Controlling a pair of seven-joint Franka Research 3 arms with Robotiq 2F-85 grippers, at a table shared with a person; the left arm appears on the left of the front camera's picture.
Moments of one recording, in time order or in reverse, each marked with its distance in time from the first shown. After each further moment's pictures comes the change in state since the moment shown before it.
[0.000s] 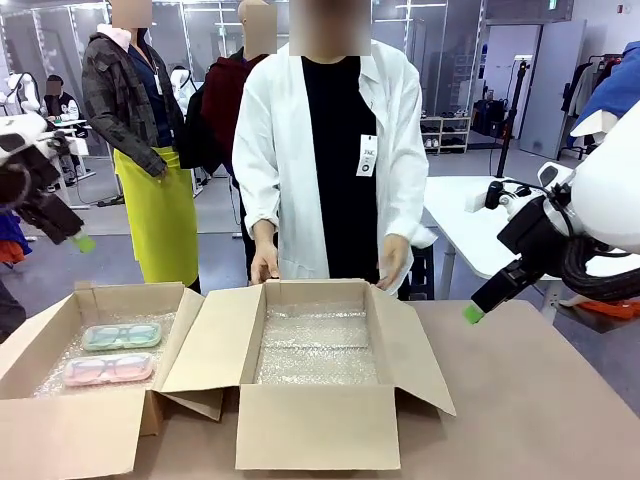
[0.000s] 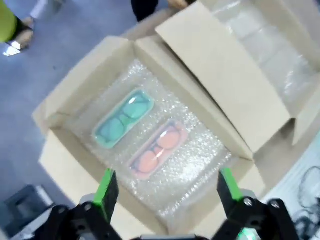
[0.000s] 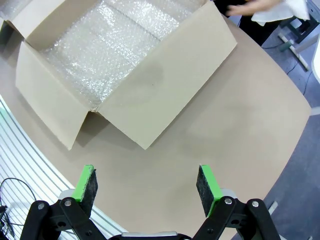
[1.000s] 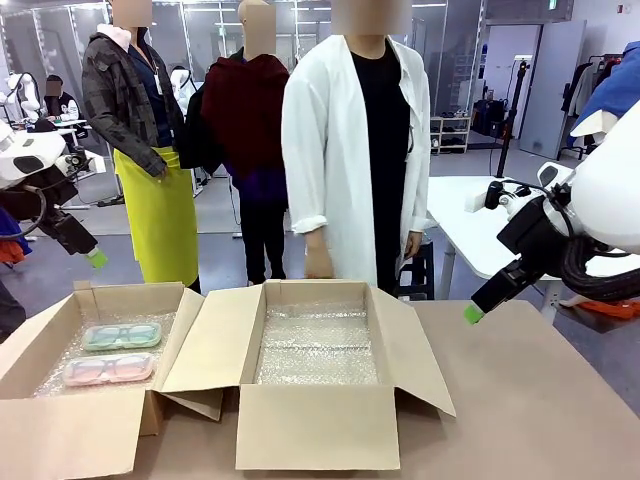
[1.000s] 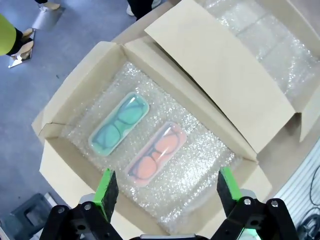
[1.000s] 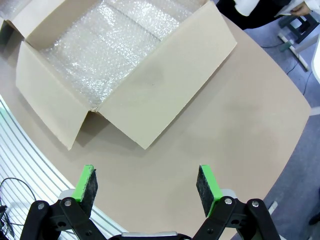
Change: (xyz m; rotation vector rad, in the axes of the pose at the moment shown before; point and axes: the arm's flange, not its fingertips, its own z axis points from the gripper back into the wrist) left arm -0.004 -0.015 -0.013 0.010 -0.012 -0.052; right arm 0.000 0.000 0.000 -0.001 0.000 0.001
